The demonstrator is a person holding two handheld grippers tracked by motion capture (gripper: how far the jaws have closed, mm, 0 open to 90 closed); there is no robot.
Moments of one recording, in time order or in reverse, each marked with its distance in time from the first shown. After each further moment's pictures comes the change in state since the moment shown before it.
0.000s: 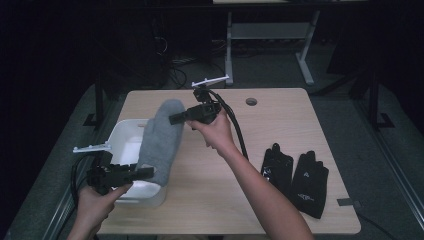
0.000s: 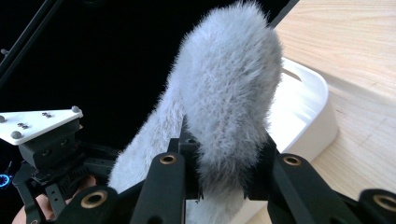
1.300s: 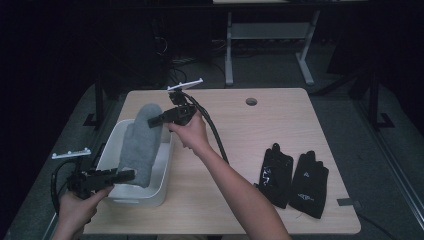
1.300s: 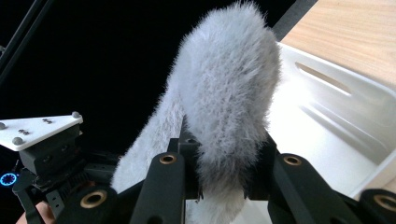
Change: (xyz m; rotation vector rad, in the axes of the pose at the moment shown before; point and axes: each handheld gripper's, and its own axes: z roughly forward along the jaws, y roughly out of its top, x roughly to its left) left arm 0.039 -0.018 -0.029 -0.029 0.063 -0.089; right arm 0.003 0.012 0.067 0.044 0.037 0.022
